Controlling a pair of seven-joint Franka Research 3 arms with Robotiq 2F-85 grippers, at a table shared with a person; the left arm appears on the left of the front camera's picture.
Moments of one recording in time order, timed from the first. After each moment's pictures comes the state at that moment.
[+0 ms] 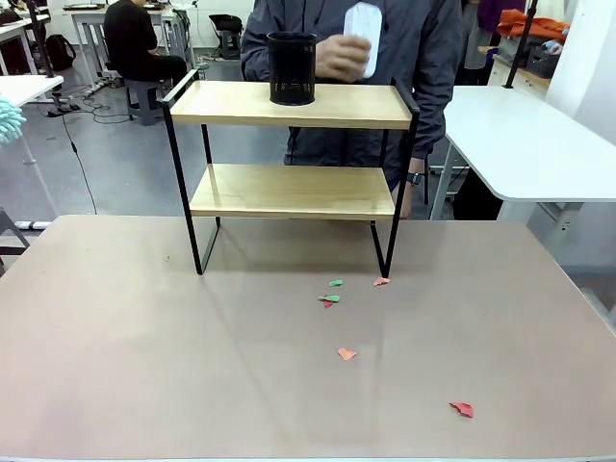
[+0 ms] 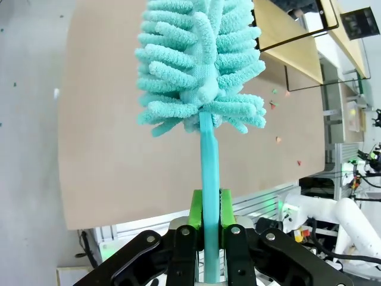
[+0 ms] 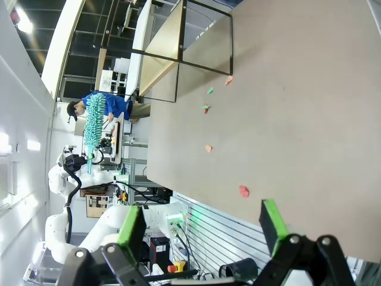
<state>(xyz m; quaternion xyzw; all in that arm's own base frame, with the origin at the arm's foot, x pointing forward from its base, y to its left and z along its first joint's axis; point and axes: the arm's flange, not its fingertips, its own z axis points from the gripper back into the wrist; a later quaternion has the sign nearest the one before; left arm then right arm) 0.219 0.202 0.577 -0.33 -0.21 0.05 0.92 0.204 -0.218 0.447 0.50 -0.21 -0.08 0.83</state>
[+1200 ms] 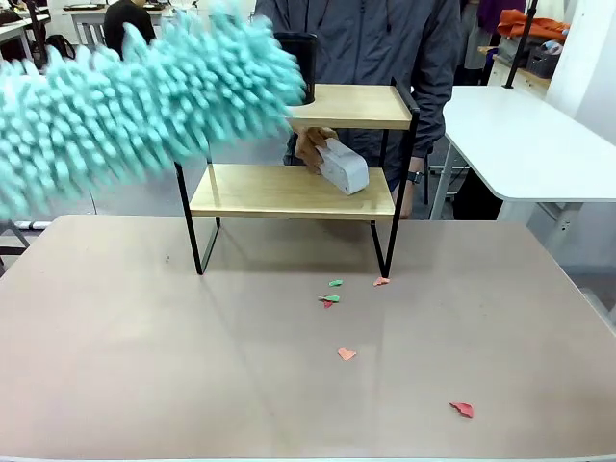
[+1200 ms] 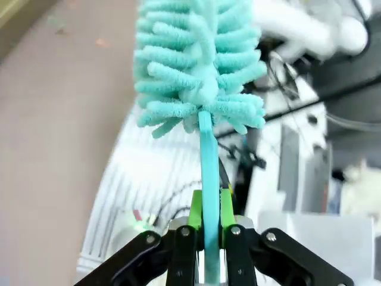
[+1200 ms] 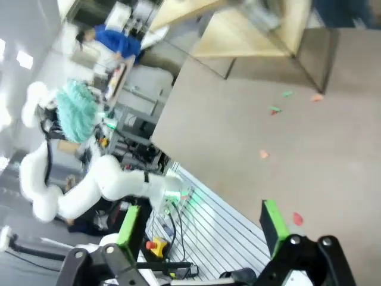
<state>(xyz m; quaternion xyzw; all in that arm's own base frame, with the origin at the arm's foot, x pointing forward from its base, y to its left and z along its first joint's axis) 0.187 -0.021 0.640 -0.40 -0.07 -0.48 0.78 0.231 -0.042 0.574 0.47 -0.23 0.14 0.84</state>
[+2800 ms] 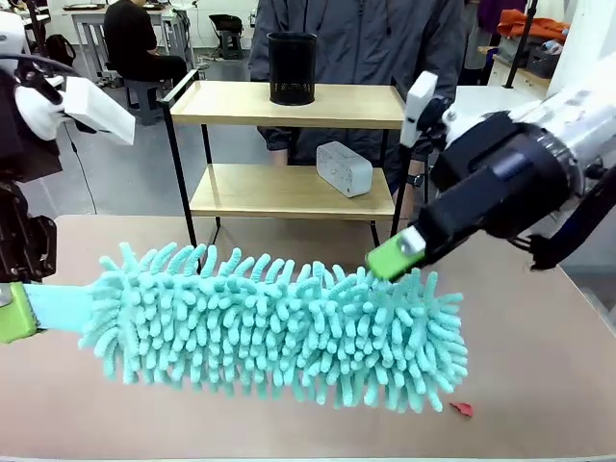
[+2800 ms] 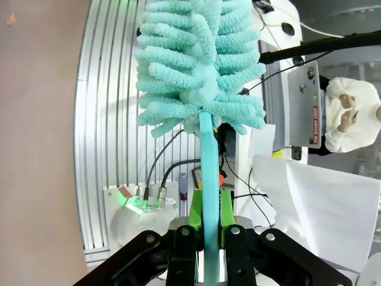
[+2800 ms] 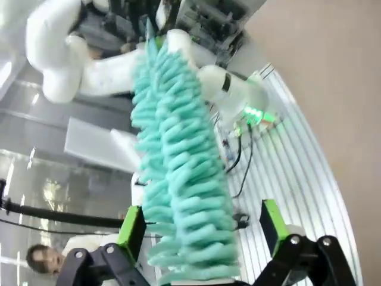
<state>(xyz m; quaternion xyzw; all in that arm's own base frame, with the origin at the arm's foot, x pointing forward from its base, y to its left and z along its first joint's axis) 0.218 -0.153 0.585 -0.36 0.11 -0.60 0.70 0.212 0.224 0.531 0.53 -0.01 0.39 0.75</state>
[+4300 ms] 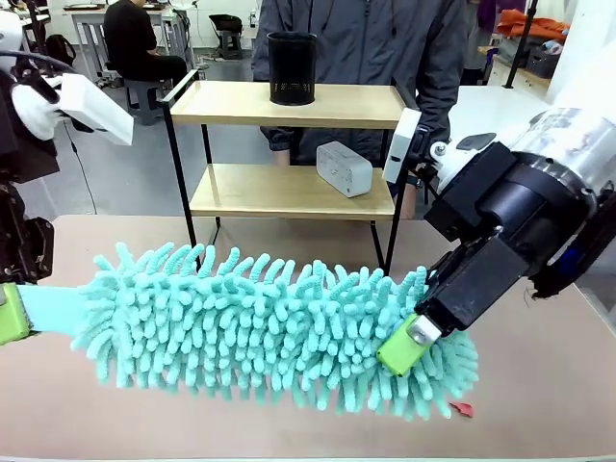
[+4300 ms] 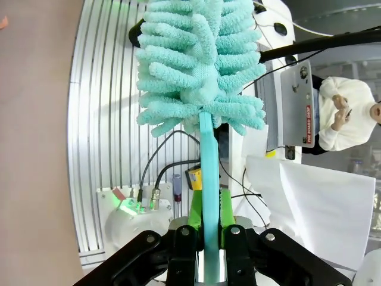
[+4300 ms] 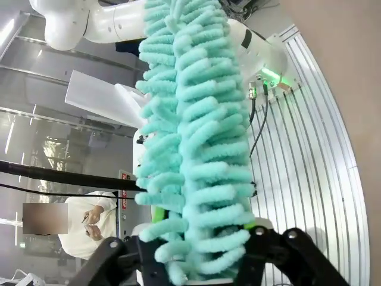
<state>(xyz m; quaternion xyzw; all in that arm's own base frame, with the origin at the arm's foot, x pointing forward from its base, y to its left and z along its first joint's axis) 0.216 -0.152 0.585 -0.37 0.12 -0.60 0.70 0.185 0.228 0.527 0.51 0.04 0.45 0.73</state>
